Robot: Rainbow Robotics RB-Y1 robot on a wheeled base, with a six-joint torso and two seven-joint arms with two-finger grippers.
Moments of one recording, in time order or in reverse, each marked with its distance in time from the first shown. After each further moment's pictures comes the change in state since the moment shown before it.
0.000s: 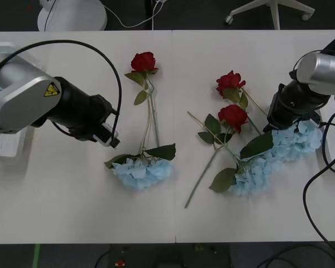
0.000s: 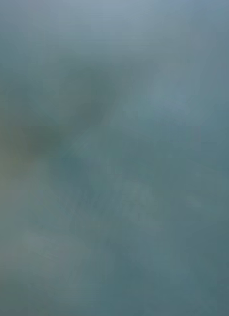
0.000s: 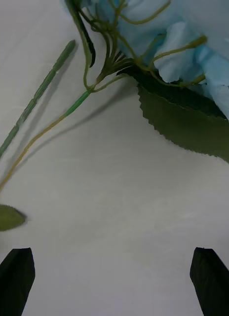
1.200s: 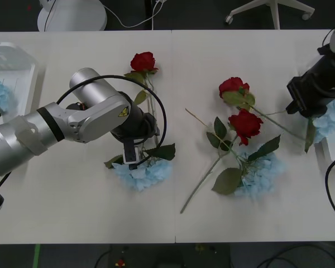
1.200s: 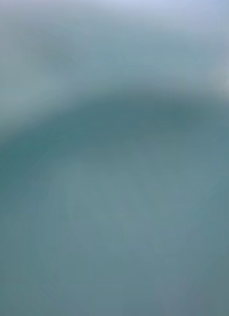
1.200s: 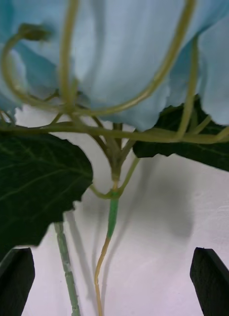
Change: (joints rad) right arm -0.004 -0.155 -0.105 -0.207 0.013 0.347 0.633; left arm -0.143 -0.291 -0.203 0.234 -0.227 0.043 -0.538
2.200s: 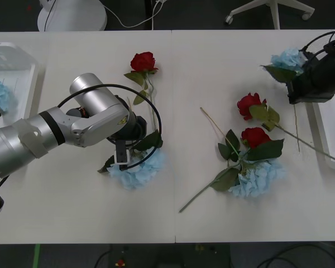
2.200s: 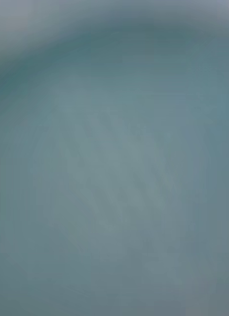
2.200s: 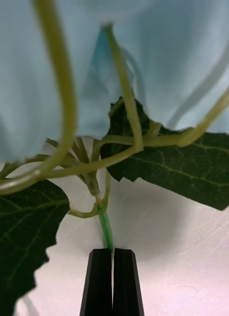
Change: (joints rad) right arm 0.015 -0.084 0.248 -0.084 -0.191 -0.243 1.355; left arm -0.002 -0.004 -0.041 0.059 -0.113 0.001 0.018
